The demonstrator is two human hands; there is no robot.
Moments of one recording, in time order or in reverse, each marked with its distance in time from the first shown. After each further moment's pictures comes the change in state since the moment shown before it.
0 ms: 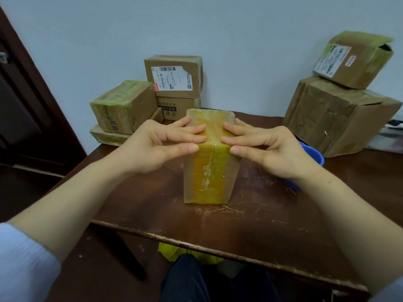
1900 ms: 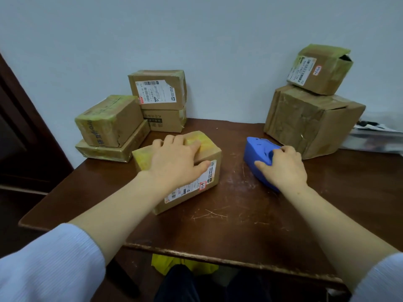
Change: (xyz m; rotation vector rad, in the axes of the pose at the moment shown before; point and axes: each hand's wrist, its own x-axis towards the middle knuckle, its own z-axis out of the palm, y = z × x) left_hand 0.046 0.006 0.069 1.258 -0.030 -0.343; right_hand -0.023 0.074 -0.030 -0.855 0.386 0.749
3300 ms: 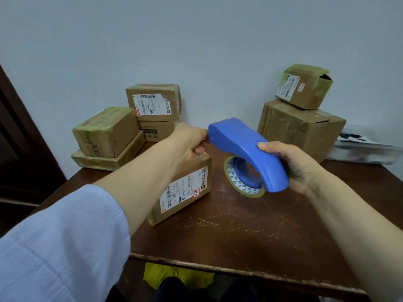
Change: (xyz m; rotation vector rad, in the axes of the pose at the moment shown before) left_hand 0.052 0.030 -0.046 -1.696 -0.131 -0.510; right_hand -0.030 -0.005 -0.084 1.441 -0.552 0.052
